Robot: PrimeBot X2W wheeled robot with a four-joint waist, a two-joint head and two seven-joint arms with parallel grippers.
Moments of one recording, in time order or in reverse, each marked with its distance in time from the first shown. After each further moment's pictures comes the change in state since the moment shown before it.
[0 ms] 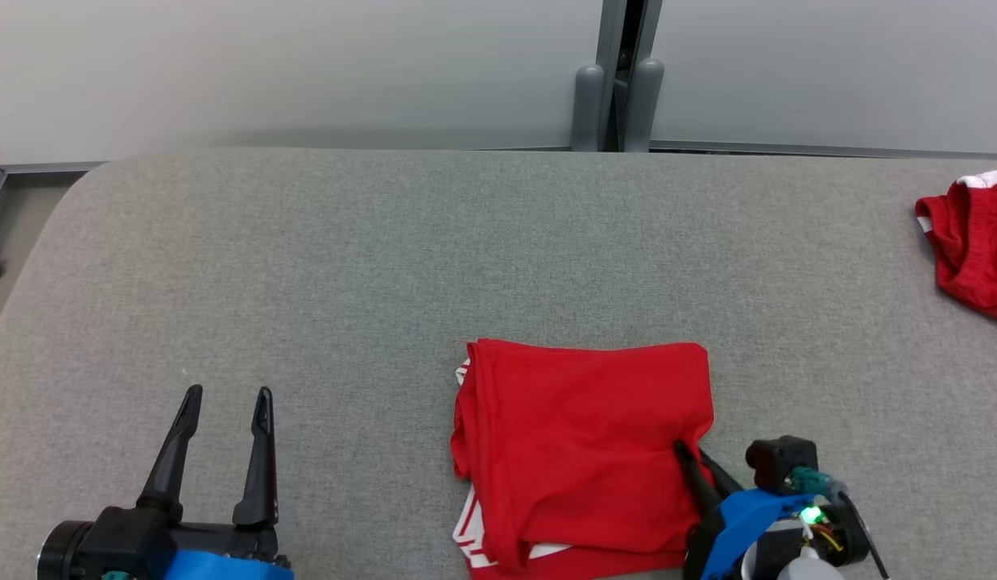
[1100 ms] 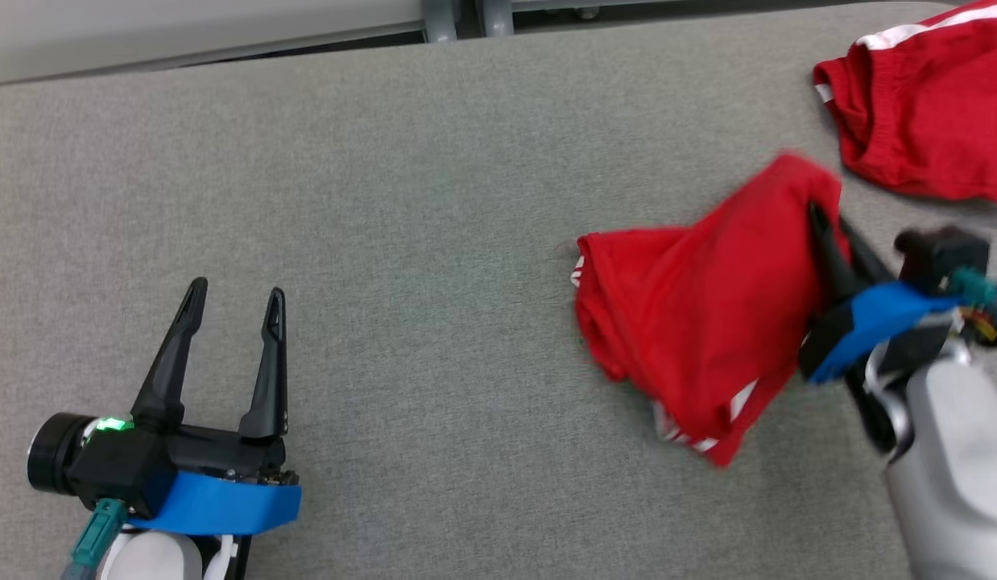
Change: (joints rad) left arm -0.154 0.022 -0.045 -0.055 0.021 -0.015 0.000; right arm -0.229 -0.155 -0.144 -0.217 -0.076 0.000 0.035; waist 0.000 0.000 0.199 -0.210
